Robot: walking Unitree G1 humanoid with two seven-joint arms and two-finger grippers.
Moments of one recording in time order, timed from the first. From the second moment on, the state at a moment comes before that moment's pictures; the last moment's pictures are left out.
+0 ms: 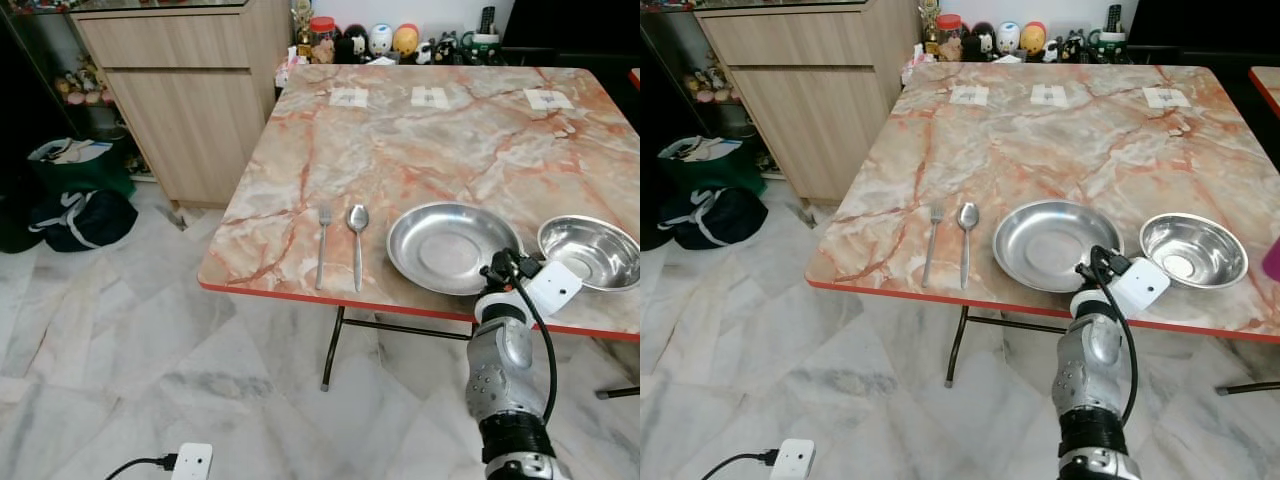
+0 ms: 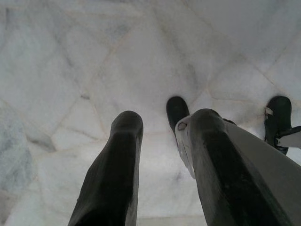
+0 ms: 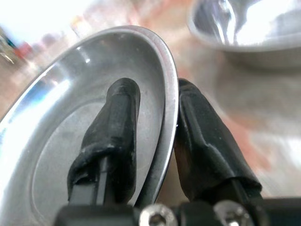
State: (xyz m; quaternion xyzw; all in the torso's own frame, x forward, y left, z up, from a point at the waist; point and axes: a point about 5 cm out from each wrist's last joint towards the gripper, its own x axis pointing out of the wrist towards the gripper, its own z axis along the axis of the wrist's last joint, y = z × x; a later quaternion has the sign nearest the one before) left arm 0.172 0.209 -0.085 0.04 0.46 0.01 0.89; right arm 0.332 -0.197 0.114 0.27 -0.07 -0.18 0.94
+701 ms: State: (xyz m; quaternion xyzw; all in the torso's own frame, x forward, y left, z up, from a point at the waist) left arm 0.171 0.212 -0.084 0.05 0.46 0.02 0.89; right arm 0.287 -0.162 0.126 0.11 -0.15 0.00 0.98
